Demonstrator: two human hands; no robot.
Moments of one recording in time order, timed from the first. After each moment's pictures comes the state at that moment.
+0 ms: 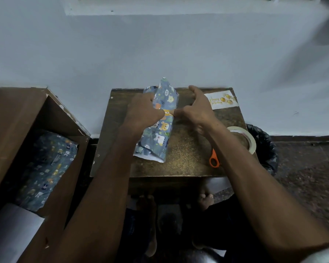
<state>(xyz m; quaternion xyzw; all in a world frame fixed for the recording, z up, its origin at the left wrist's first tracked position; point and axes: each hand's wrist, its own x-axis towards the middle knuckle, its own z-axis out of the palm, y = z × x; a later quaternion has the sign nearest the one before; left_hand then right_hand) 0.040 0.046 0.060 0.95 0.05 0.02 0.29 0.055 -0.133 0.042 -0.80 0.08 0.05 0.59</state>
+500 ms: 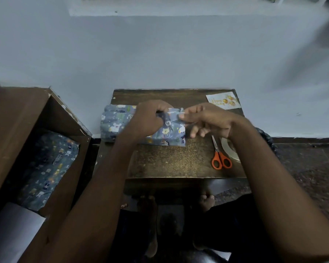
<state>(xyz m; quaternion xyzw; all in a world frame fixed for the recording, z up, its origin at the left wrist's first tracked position) 0.036 0.055 0.039 0.90 -0.13 -0.01 0.41 0.049 -0.179 0.067 -0.71 -0.06 0.36 0.60</state>
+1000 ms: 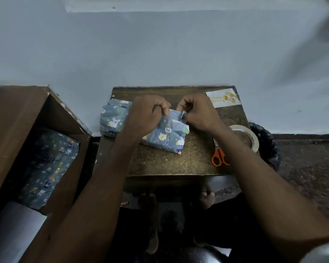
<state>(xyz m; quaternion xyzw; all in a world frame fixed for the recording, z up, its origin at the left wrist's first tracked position) 0.034 0.056 0.037 0.89 -0.15 0.11 0.42 0.063 -0.153 0.026 -0.88 -0.17 0.01 0.44</state>
